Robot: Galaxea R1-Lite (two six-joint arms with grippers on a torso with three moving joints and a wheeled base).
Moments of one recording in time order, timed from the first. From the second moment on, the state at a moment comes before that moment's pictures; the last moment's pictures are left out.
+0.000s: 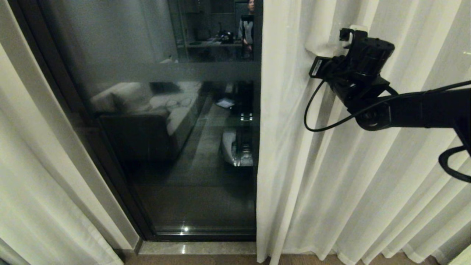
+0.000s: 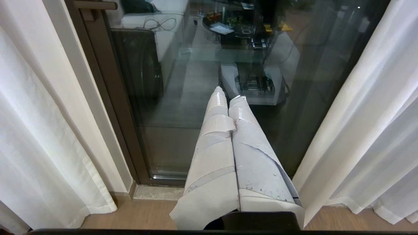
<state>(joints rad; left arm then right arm) 0.00 0.00 -0.01 0.01 0.02 -0.04 0.29 2.16 -1.73 -0.75 -0.24 0.05</state>
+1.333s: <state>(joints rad) 0.00 0.00 -0.01 0.01 0.02 -0.04 0.10 1.80 -1.22 -0.91 -0.22 0.06</state>
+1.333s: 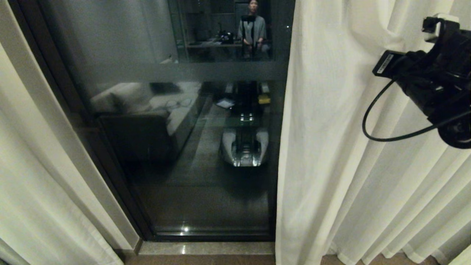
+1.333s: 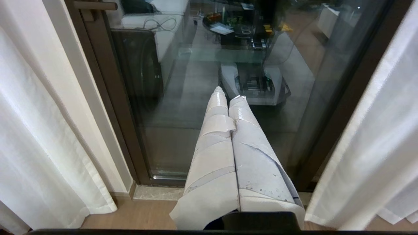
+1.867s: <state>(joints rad) 0.00 0.00 -0.01 0.01 0.02 -0.04 0.06 1.73 -1.11 -0.94 -0.15 0.05</state>
